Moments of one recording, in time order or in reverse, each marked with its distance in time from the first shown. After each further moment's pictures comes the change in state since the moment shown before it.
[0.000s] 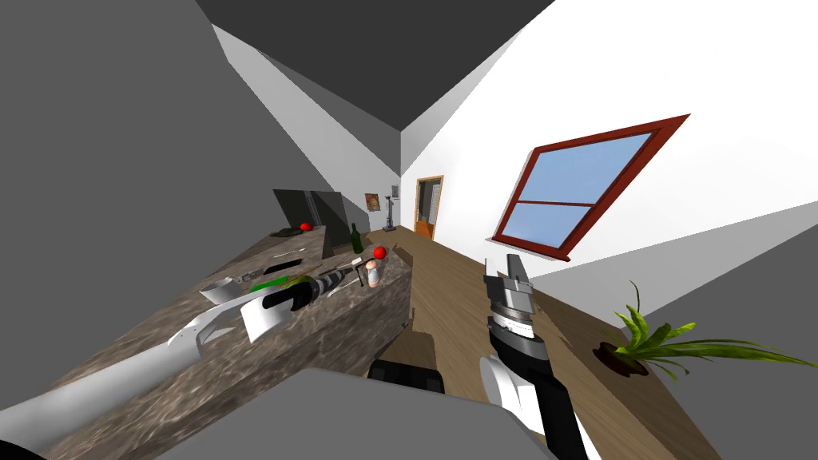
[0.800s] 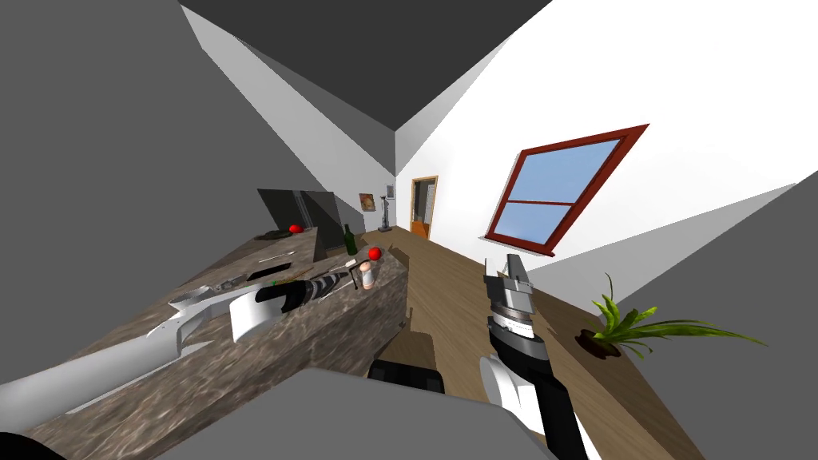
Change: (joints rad) left arm 0.062 0.137 0.028 -0.039 0.204 0.088 0.030; right arm 0.000 0.000 0.000 0.000 0.000 0.000 0.000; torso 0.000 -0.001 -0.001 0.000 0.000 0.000
